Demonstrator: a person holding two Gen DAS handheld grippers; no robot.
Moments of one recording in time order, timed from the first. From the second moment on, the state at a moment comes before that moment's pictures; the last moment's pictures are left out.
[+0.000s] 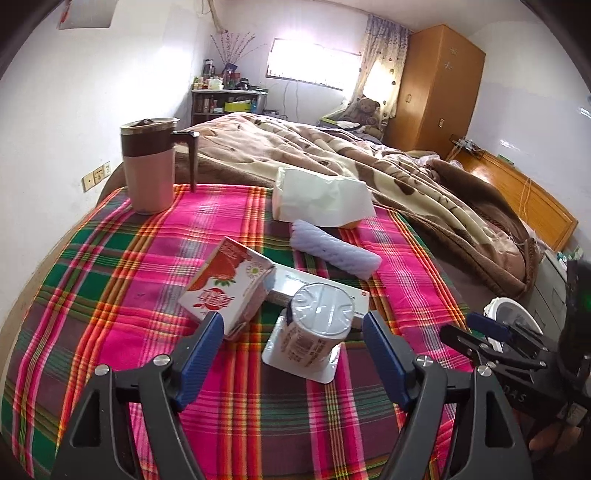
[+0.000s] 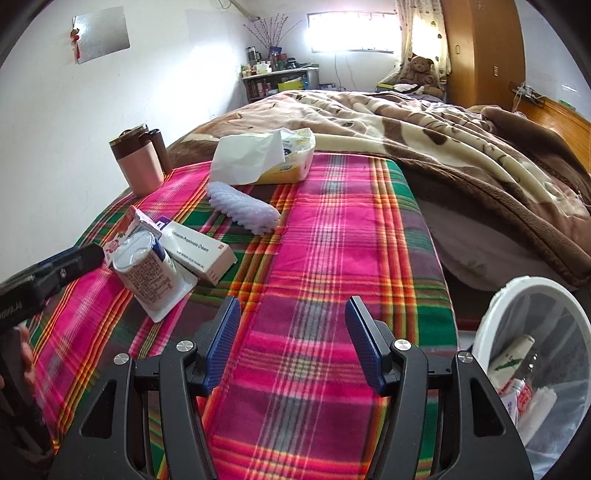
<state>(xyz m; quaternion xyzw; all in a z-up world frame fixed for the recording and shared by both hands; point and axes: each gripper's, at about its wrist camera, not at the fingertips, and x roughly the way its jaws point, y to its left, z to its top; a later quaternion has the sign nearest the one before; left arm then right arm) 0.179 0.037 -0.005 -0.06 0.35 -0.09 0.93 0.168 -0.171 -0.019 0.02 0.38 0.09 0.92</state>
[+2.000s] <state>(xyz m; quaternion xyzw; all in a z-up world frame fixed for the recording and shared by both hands) 0.212 0.066 -0.043 -0.08 0.41 -0.06 0.91 0.239 -0.085 -0.045 -0.11 0.42 0.21 0.87</state>
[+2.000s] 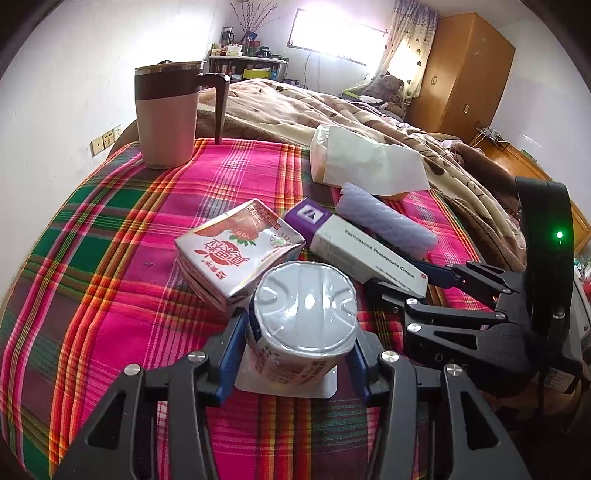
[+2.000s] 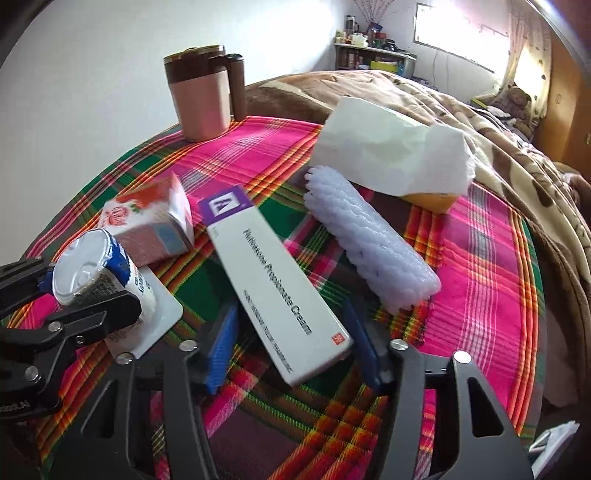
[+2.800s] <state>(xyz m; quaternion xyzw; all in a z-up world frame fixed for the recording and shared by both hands) 0.171 0.048 -0.023 -0.06 0.39 -0.07 0.92 0.187 -0.116 -0.035 -0.04 0.41 0.19 0.89</state>
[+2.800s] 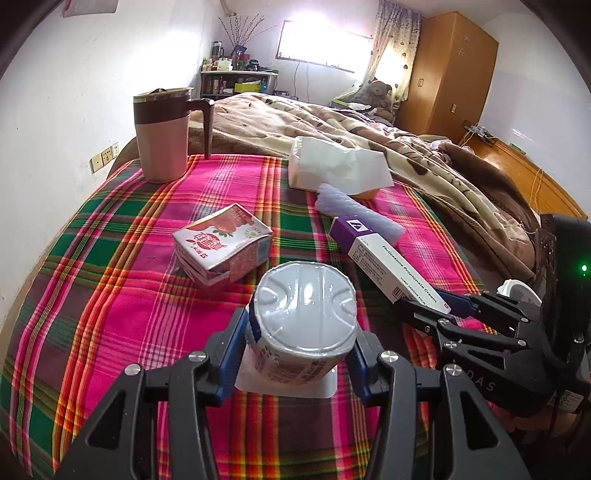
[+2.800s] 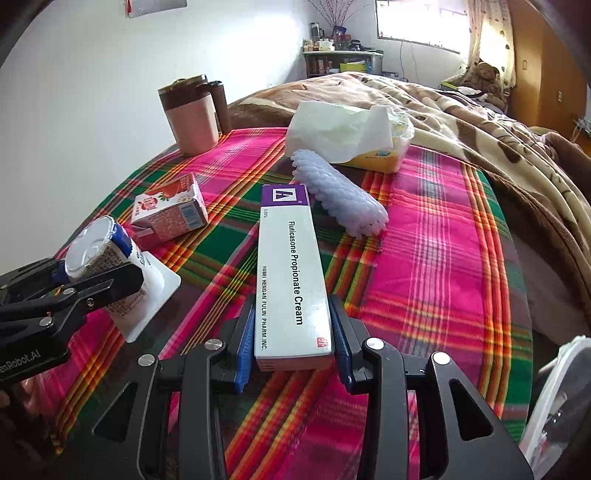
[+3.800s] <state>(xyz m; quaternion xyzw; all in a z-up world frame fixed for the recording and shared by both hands) 0.117 -0.068 0.028 0.00 0.33 -0.18 0.93 0.099 -0.221 0.008 0.03 0.34 0.08 0.94</state>
